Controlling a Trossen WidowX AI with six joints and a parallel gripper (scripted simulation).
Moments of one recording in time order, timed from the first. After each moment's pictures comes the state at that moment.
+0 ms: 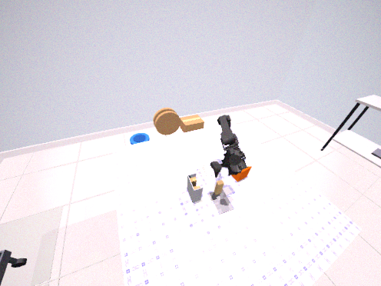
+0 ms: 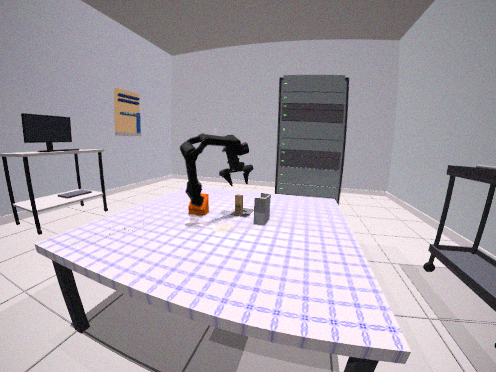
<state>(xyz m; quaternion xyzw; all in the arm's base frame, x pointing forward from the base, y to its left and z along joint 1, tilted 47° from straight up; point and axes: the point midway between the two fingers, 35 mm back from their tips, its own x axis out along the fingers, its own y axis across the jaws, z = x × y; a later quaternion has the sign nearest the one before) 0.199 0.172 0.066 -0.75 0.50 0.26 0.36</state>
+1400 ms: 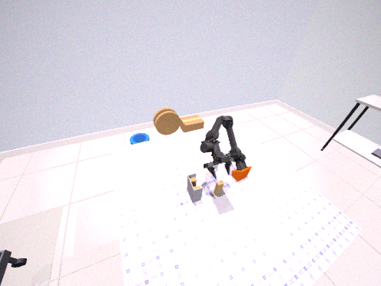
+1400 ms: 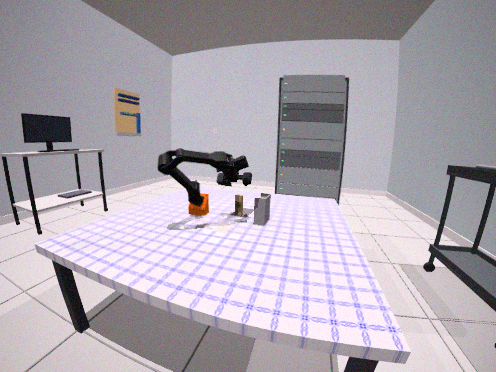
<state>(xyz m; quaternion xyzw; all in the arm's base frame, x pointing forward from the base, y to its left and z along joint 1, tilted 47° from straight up) 0.206 0.146 0.072 -0.56 0.37 0.54 0.50</state>
